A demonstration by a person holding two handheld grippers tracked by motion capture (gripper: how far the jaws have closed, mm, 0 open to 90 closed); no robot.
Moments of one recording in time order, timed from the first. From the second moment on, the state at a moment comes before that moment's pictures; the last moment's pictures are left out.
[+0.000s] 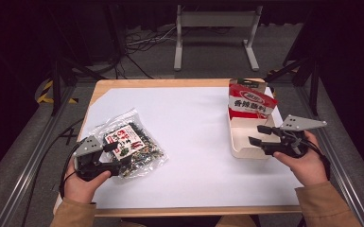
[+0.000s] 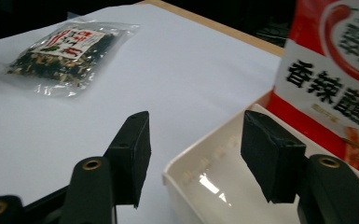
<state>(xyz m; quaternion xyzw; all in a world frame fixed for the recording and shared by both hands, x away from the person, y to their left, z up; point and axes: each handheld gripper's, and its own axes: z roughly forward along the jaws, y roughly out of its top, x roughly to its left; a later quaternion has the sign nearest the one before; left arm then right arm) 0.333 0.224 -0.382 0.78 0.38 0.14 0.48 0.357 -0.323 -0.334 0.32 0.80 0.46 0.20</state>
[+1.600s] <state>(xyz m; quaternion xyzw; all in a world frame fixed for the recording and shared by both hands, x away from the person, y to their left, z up) 0.374 0.290 -0.408 0.70 0.56 0.19 0.40 0.356 -0.238 -0.378 0.24 0.84 0.47 0.15</state>
